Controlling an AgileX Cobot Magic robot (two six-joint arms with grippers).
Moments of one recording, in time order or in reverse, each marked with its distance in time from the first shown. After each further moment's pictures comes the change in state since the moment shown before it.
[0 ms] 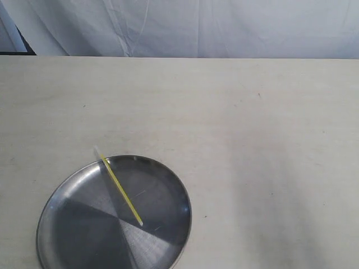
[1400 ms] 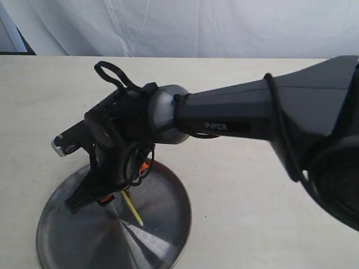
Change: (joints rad) left arm 0.000 0.000 0.000 0.000 0.000 0.000; right arm 0.742 1.384 -0.792 -0.022 0.507 0.026
